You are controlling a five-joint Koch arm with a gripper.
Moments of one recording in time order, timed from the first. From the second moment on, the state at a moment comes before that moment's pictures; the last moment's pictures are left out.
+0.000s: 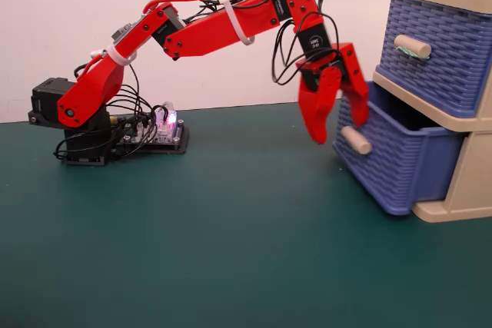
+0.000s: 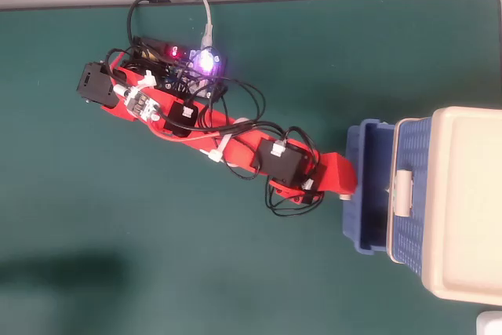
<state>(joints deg) -83.0 48.3 15.2 86.6 148.4</state>
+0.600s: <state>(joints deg) -82.6 57.1 15.6 84.6 148.3</state>
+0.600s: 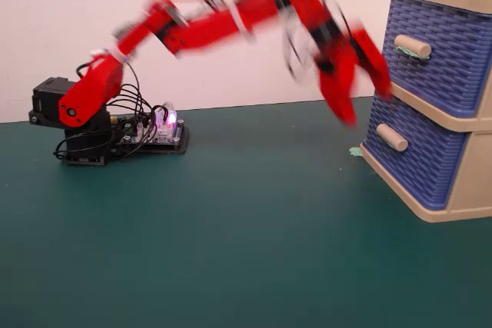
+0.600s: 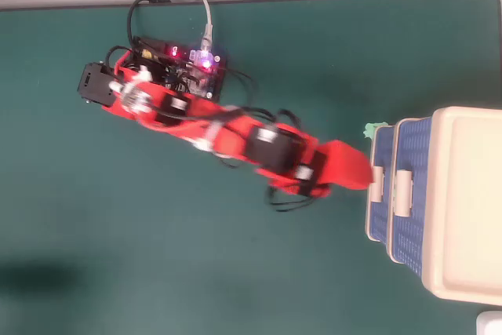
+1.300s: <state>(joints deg) -22.5 115.8 91.1 107.0 102.3</state>
